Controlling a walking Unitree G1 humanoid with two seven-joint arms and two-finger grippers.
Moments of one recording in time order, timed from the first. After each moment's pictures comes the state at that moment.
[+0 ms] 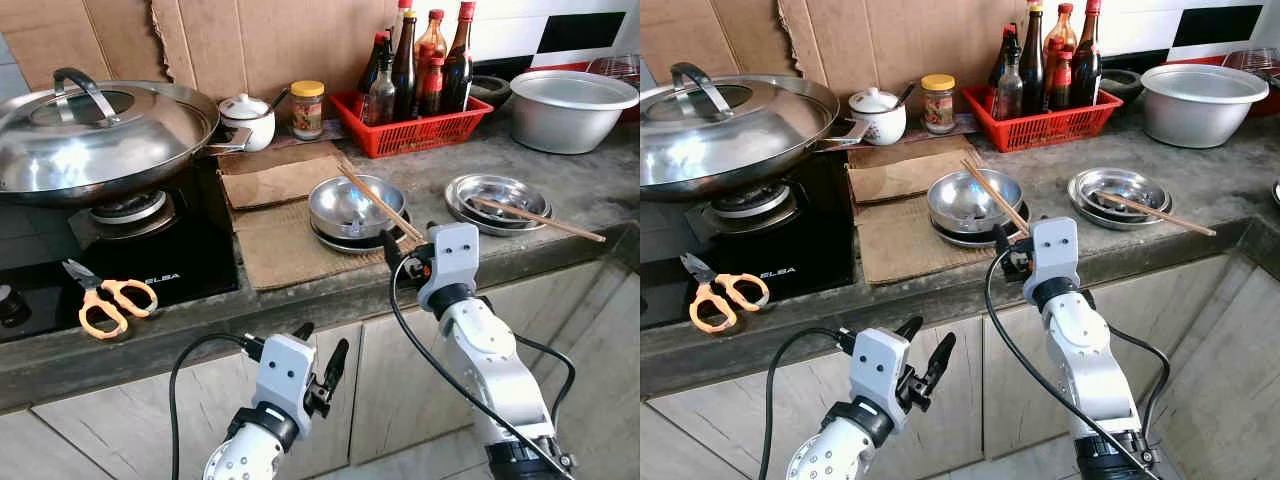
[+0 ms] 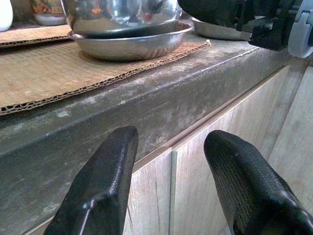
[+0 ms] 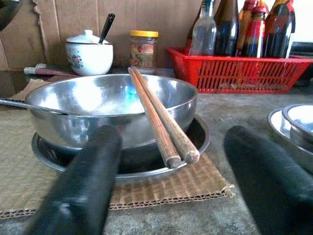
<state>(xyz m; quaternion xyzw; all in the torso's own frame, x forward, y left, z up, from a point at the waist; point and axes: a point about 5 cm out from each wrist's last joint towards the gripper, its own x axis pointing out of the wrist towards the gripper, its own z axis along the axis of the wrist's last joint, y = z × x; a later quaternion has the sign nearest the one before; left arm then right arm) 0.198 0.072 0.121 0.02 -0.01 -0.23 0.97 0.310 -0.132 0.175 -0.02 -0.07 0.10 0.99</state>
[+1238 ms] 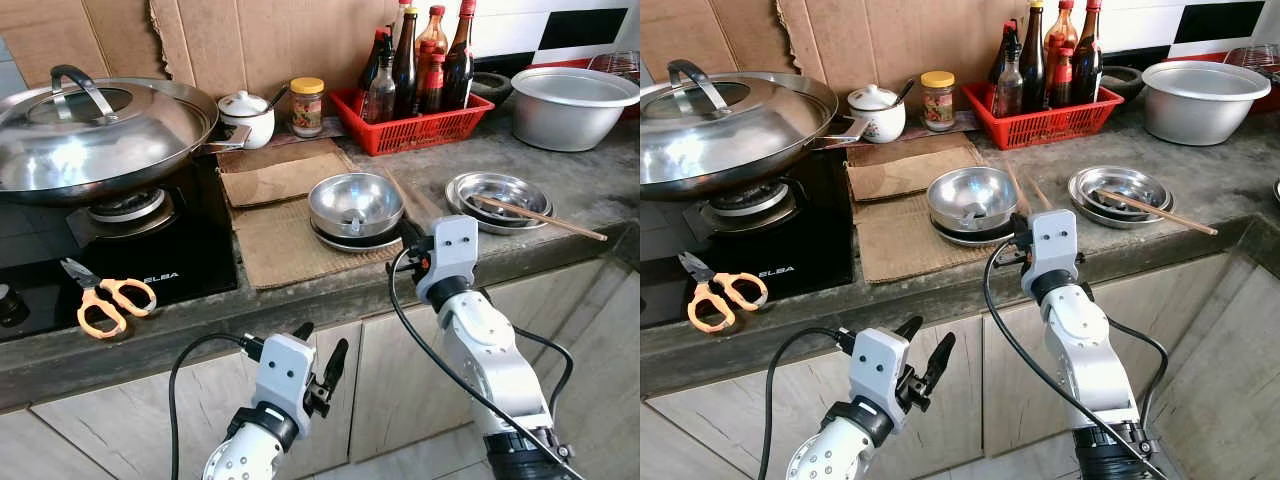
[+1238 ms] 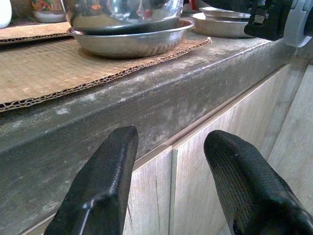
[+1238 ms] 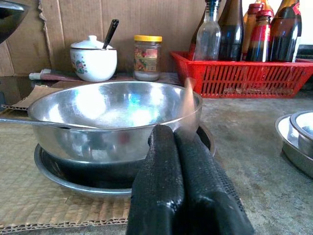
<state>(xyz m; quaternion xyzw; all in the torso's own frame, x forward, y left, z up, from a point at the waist) 0.198 0.072 0.121 0.02 -0.01 -0.23 0.97 0.315 -0.130 0.183 -0.02 -0.09 0.11 0.99</state>
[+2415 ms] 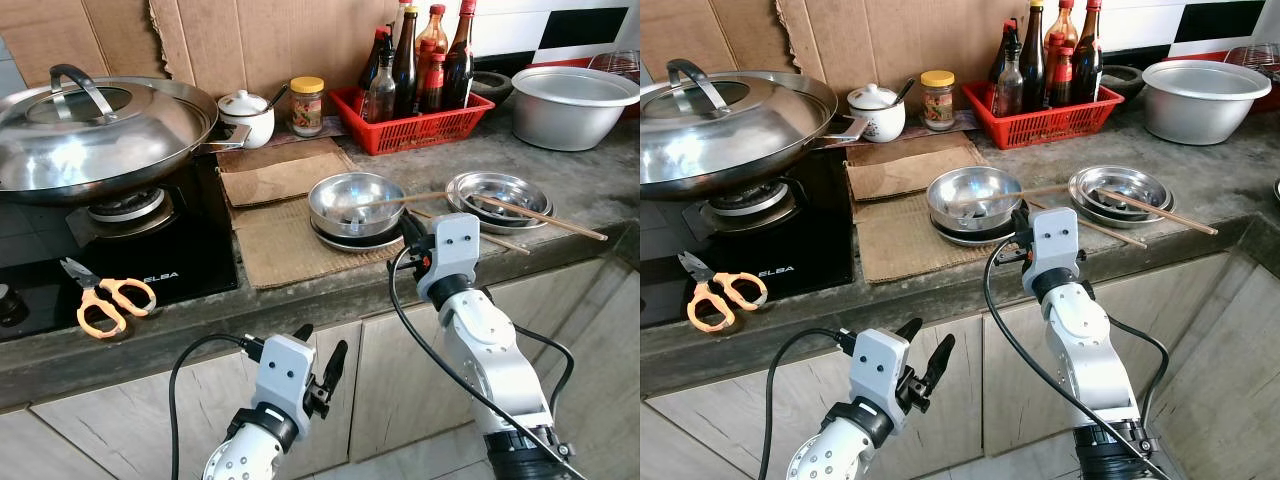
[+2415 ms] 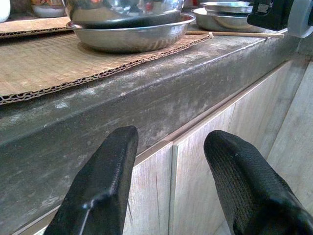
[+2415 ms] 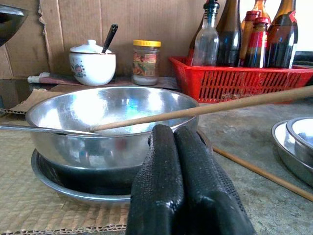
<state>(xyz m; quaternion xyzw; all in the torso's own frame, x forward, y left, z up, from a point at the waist) 0.198 0.073 0.119 0.02 0.00 -0.23 0.97 0.315 -0.131 0.185 -0.02 -0.10 0.11 0.99</state>
